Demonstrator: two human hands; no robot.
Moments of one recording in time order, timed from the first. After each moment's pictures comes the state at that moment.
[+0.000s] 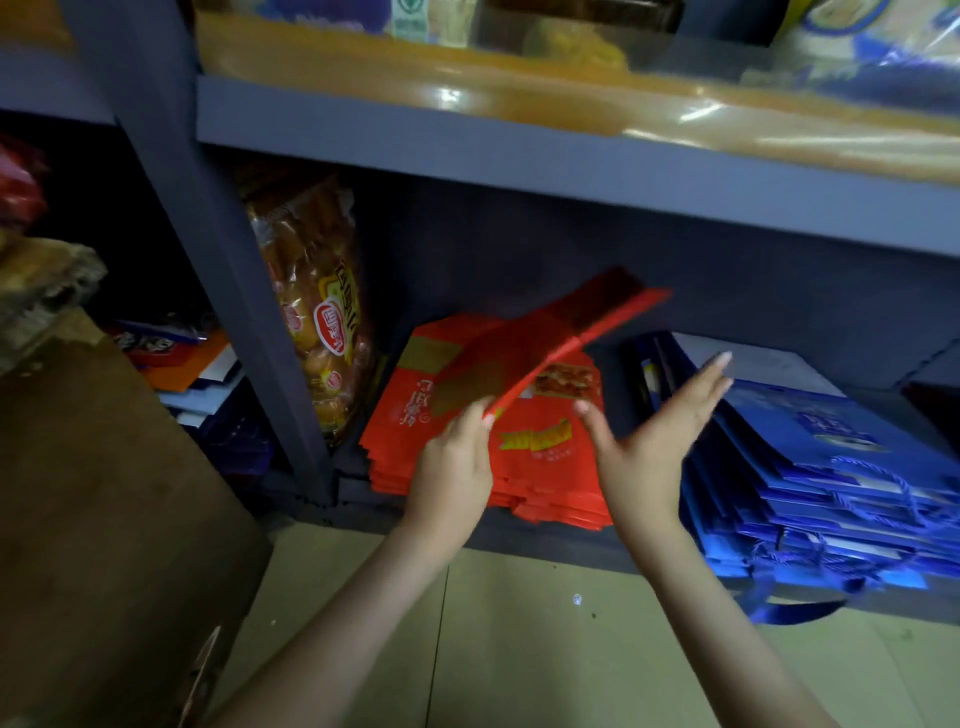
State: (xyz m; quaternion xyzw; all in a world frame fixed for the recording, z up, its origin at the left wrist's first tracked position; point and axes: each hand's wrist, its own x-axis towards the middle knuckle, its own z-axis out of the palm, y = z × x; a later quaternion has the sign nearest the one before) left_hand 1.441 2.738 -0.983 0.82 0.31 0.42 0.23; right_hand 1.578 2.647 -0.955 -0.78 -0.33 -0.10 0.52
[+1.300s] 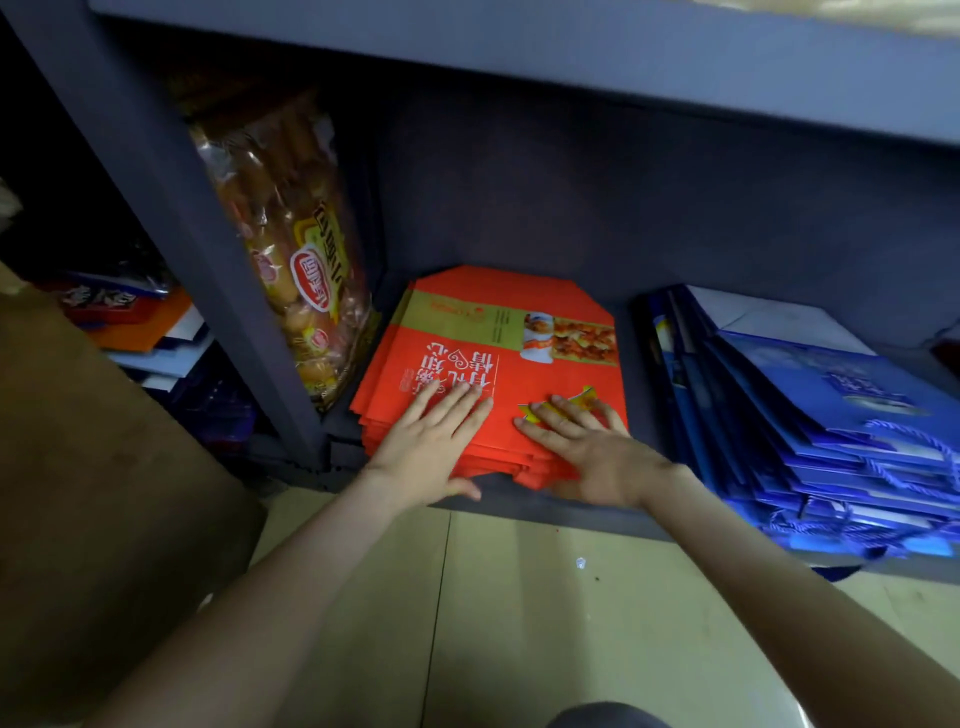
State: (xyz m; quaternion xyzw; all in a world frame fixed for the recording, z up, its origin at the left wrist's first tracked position) left_hand 1.425 2.795 -1.063 0.98 0.18 0.00 -0.10; right_hand 1.625 2.656 -1.017 -0.71 -0.67 0.15 -0.14
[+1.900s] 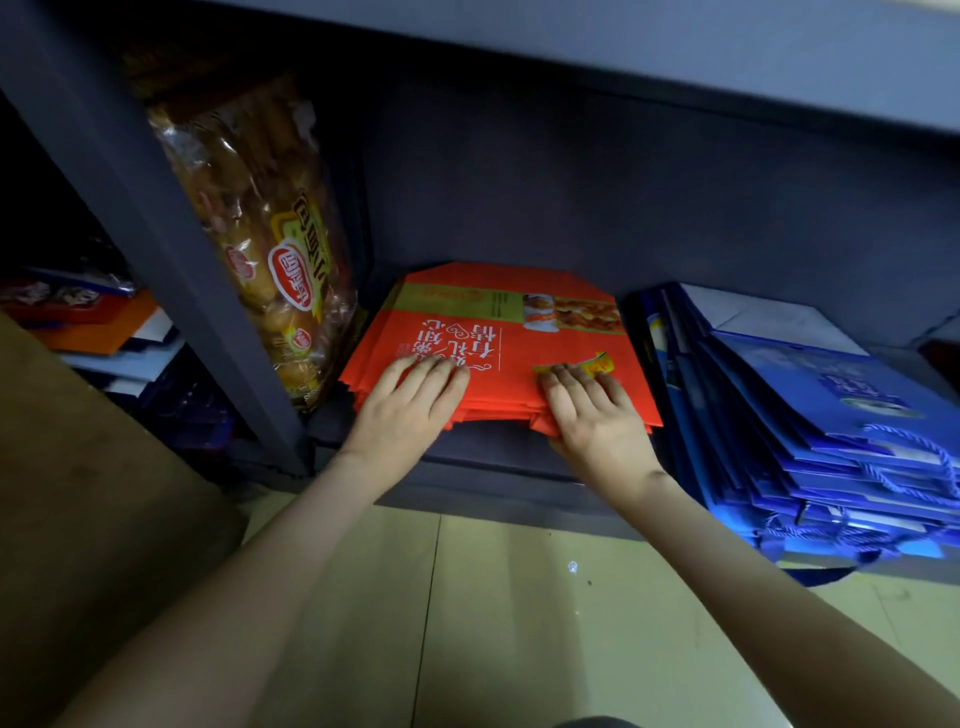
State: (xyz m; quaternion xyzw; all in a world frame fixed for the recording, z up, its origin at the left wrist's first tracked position) left_hand 1.431 2.815 -1.049 0.93 0.16 0.25 -0.20; right_hand 1.624 2.666 -1.031 -0.72 -0.65 -0.23 0.06
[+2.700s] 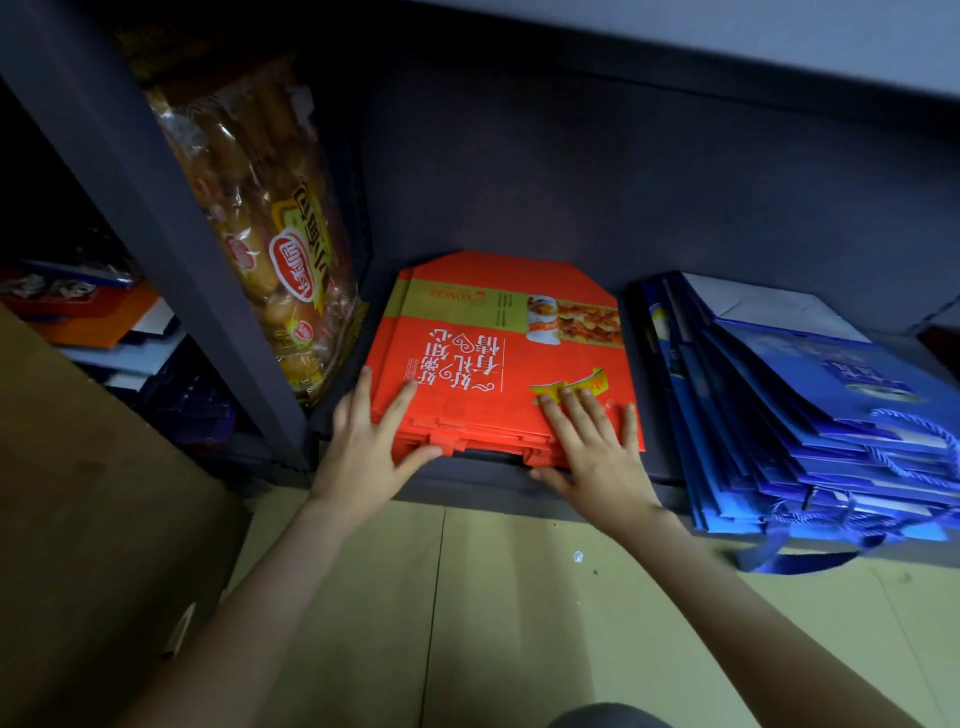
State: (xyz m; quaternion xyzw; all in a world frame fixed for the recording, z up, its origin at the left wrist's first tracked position) left_hand 1.388 2.803 -1.072 0.89 0.40 0.11 0.16; right_hand 1.605 2.639 -1.067 -0.82 -0.57 -0.04 0.02
